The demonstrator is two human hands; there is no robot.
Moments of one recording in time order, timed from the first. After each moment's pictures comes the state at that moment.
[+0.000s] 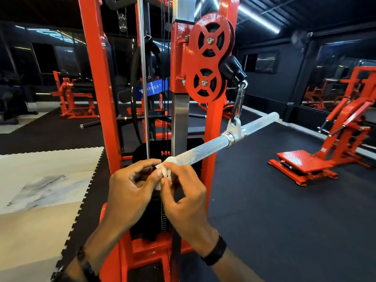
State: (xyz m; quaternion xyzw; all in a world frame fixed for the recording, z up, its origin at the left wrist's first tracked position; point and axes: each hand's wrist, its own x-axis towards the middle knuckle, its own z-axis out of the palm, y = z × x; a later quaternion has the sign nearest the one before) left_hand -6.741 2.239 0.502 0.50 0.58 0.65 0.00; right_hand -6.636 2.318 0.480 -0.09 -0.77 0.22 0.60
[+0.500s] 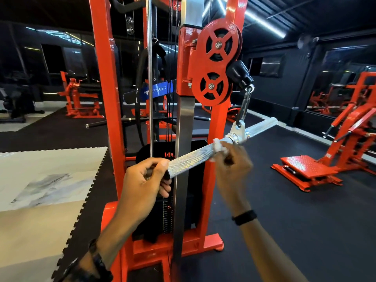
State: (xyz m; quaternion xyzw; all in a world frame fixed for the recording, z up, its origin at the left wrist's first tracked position) left_hand -6.735 2.250 0.507 0.44 0.57 0.69 0.10; right_hand -6.611 2.412 0.505 -0.25 -0.67 0.19 0.67
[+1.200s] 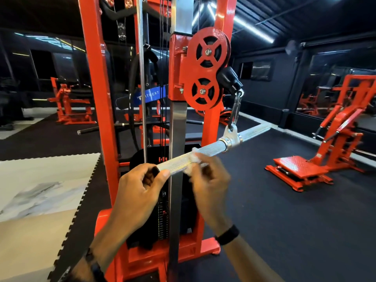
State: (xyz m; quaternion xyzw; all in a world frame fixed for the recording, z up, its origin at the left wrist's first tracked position) left_hand -6.738 2.249 0.508 0.48 0.64 0.59 -0.02; right_hand -6.623 2.370 0.497 -0.17 -0.66 0.30 0.67
